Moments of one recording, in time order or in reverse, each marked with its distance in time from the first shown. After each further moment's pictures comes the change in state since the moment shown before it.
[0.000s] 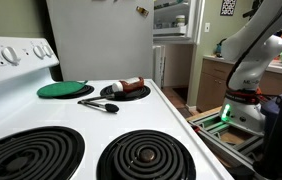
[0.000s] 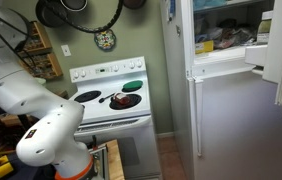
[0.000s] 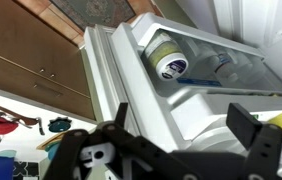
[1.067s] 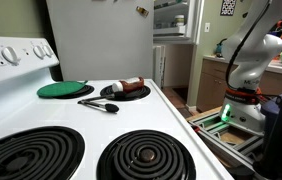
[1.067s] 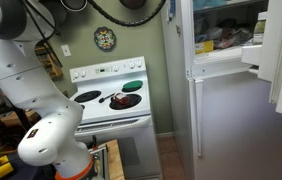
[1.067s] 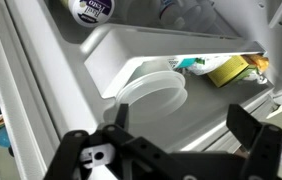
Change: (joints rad) arm 0.045 0.266 0.004 0.206 -0.035 0.315 0.097
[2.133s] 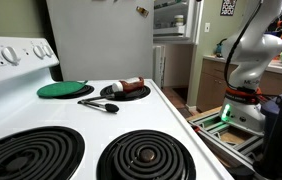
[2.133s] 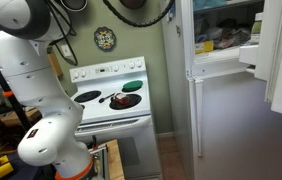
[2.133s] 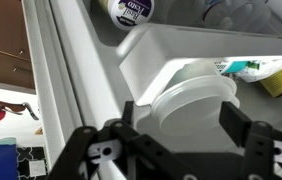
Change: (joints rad) arm -0.002 0.137 0.022 0.187 -0.132 -0.235 0.114
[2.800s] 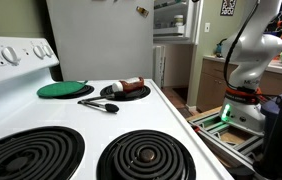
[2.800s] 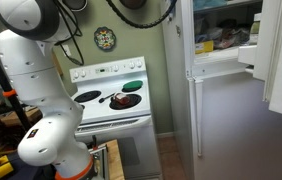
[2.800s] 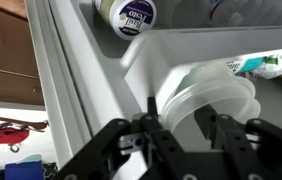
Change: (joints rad) arm 0.000 0.053 0.002 0.069 0.000 -0.077 0.120
